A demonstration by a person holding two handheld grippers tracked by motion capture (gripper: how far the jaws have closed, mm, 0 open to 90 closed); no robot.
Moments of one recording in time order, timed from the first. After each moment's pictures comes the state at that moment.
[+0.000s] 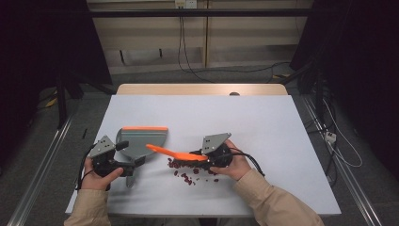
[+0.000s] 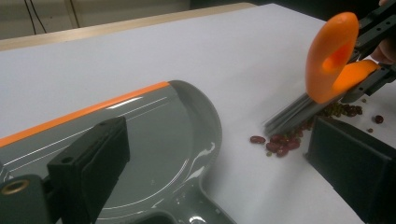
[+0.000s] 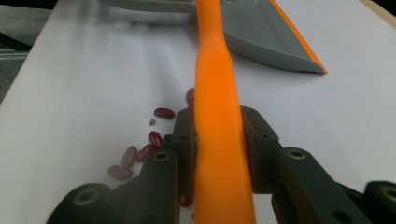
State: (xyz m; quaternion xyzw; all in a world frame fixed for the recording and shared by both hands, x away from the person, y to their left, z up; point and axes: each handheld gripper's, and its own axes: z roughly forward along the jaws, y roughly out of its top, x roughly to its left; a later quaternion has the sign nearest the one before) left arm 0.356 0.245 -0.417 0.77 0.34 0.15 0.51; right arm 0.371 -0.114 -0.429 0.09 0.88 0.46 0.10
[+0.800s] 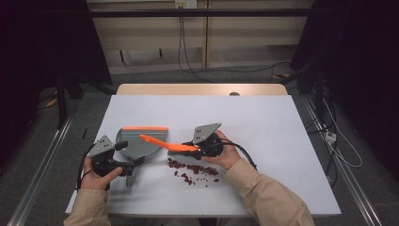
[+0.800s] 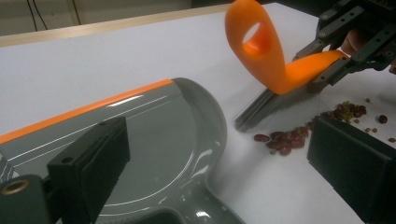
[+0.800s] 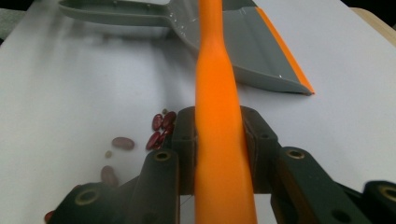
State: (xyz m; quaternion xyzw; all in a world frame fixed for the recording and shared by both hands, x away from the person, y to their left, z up) left arm 0.358 0.248 -0.419 0.78 0.34 0.15 0.51; right arm 0.406 -0.093 -0.430 0.08 0.88 0.46 0.10
